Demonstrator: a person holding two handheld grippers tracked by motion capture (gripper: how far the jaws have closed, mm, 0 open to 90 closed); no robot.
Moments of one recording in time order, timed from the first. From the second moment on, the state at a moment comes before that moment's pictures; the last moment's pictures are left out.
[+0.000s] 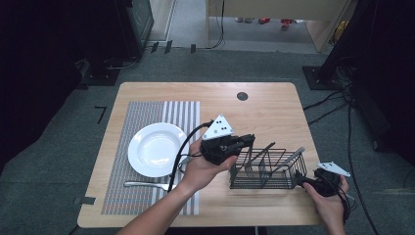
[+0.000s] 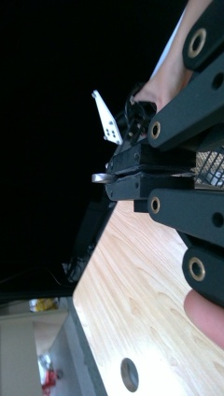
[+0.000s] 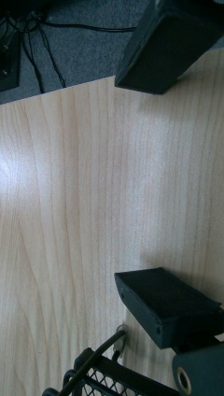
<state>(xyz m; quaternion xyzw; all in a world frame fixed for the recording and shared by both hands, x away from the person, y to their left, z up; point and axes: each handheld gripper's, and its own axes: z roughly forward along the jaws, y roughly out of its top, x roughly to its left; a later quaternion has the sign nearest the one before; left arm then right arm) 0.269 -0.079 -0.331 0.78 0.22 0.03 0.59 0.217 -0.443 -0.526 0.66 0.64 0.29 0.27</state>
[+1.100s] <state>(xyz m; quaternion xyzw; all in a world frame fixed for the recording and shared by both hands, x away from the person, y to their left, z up) 0.292 0.006 -0.277 0.69 0.27 0.08 0.67 0.217 -0.443 -0.526 0.66 0.64 0.29 0.27</state>
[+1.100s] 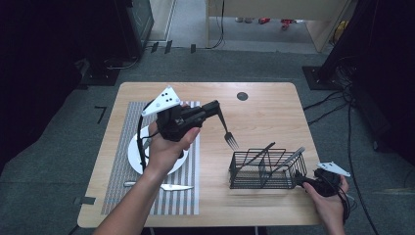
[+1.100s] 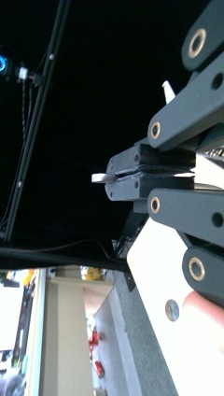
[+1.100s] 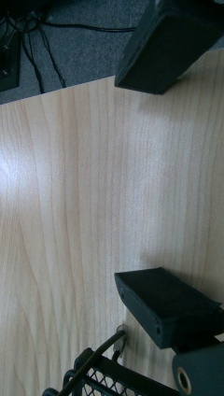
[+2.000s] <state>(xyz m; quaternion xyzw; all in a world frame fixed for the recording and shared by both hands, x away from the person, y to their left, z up) 0.355 0.089 -0.339 0.58 0.45 0.14 0.66 0.217 -0.443 -0.526 0.66 0.64 0.29 0.27</state>
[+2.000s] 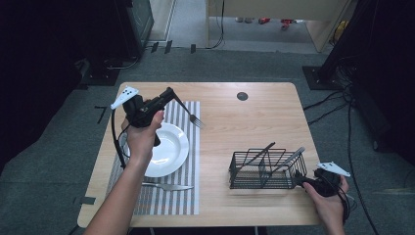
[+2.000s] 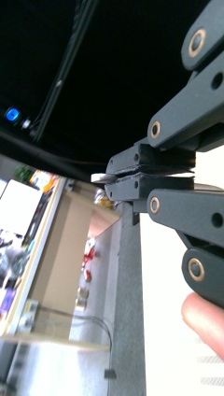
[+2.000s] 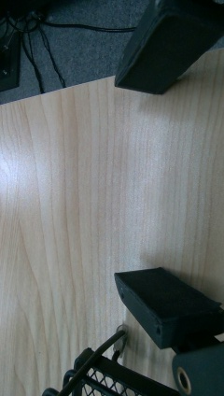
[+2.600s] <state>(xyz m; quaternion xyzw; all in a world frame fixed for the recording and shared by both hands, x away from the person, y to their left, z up) 0.393 0.123 -0.391 0.53 0.52 0.12 0.66 0.217 -0.443 -0.526 0.66 0.64 0.28 0.27</state>
